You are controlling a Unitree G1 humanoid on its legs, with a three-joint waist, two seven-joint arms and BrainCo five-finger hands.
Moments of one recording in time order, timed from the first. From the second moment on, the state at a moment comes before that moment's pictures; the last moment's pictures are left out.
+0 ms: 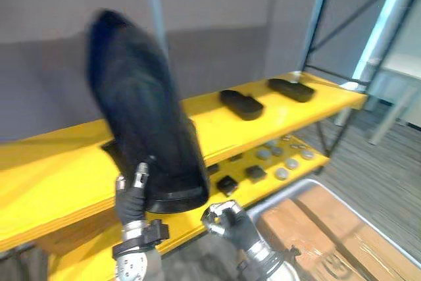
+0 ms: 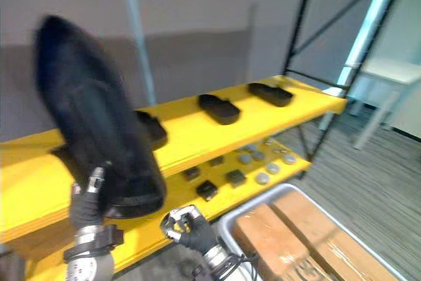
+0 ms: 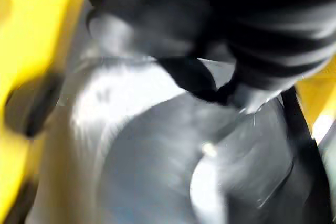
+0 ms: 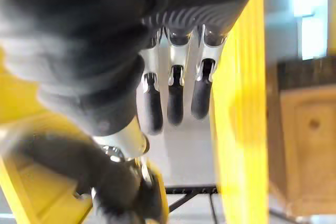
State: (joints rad) left arm 0.26 0.11 0.00 -0.43 -0.20 -0.33 0.34; right arm 0.06 -0.21 0.64 -0.13 0.22 -0.30 -0.05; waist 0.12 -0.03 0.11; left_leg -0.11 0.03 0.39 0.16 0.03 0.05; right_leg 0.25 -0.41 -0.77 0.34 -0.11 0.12
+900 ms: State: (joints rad) left arm 0.35 0.08 0.19 -0.32 0.02 -0.30 0.36; right arm 0.17 -0.12 0.19 -0.15 0.28 -0.30 0.03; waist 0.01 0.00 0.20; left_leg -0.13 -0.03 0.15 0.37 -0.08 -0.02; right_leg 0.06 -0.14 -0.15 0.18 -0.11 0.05
